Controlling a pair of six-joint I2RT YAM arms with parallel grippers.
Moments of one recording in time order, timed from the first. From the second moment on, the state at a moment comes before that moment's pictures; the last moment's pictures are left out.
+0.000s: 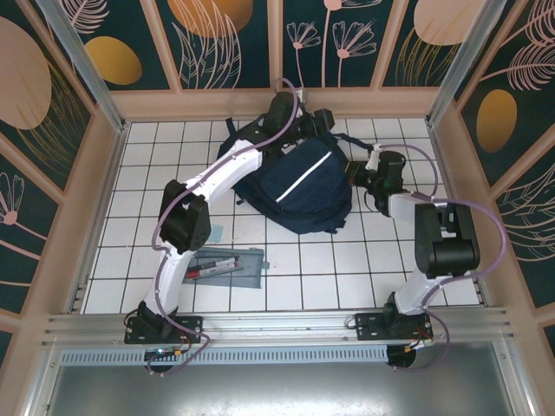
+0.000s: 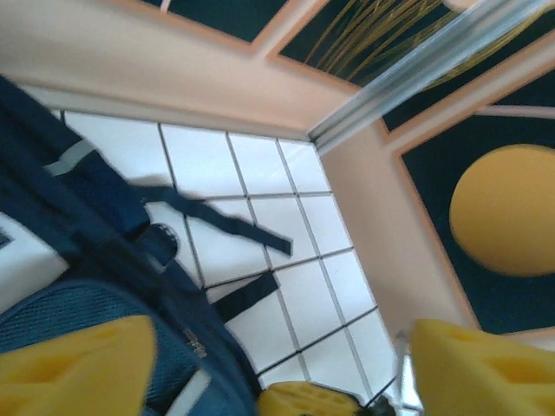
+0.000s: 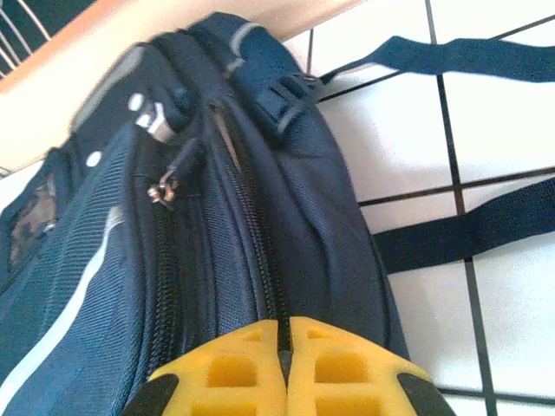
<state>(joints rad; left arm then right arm) -0.65 2.26 2.14 -0.25 0.17 -0.74 0.09 1.71 0.83 0.38 -0.37 0.40</state>
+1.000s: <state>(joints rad) -0.62 2.48 1.95 -0.04 0.23 -0.86 0.43 1.55 0.63 0.41 -0.17 0.29</state>
